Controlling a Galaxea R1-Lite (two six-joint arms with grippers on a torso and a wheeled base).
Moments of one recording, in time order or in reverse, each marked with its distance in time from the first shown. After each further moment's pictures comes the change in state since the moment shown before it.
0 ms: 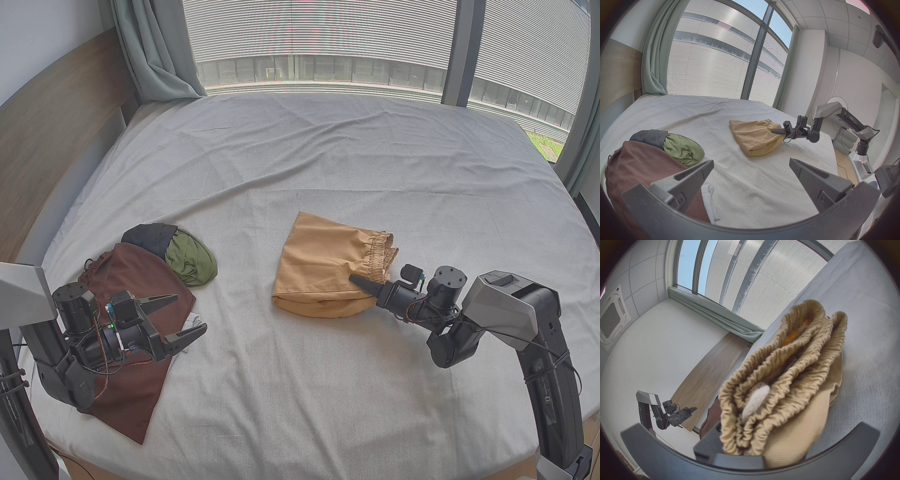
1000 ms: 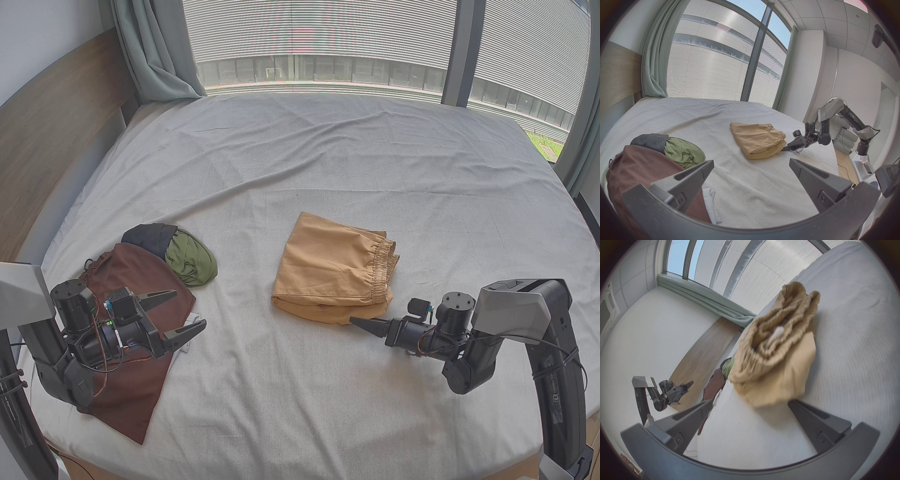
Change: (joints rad) left arm 0.000 -0.013 -0.009 0.000 0.000 -0.002; right arm 0.007 -0.074 0.361 -0.039 0.004 -0.134
